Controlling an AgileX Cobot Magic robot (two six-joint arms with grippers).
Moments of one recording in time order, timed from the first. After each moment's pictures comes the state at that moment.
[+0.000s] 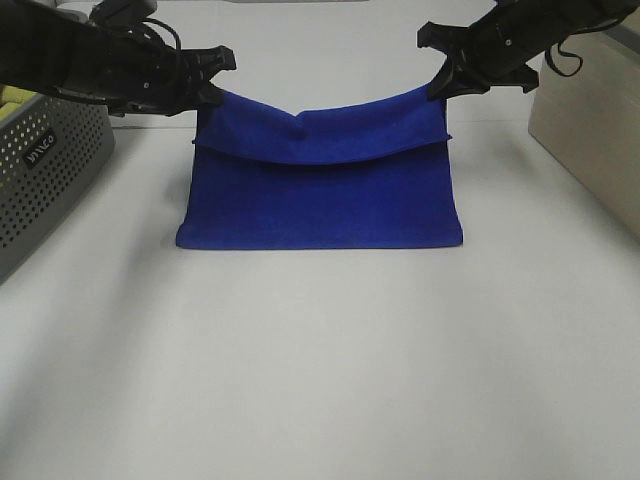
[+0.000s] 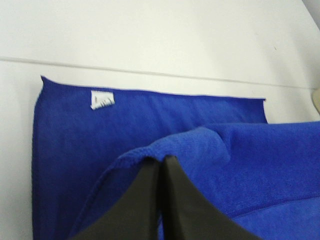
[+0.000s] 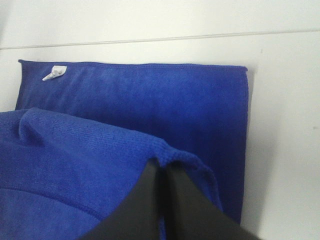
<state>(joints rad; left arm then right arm) -0.22 2.15 -1.51 -1.32 0.21 0.88 0.08 2.28 -1.90 0.66 0.71 -0.31</state>
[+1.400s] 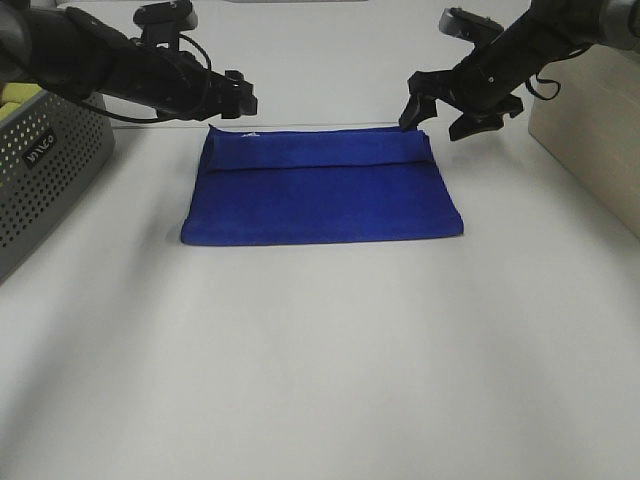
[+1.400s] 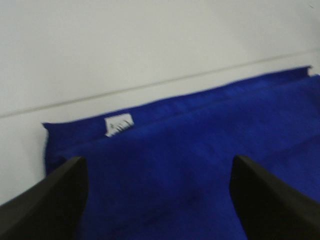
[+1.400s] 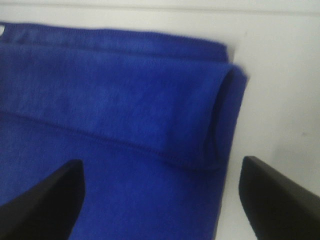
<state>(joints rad) -0.22 2.34 -1.76 -0.98 0.29 0.82 0.08 2.48 -2.11 0.55 0.84 -0.32</state>
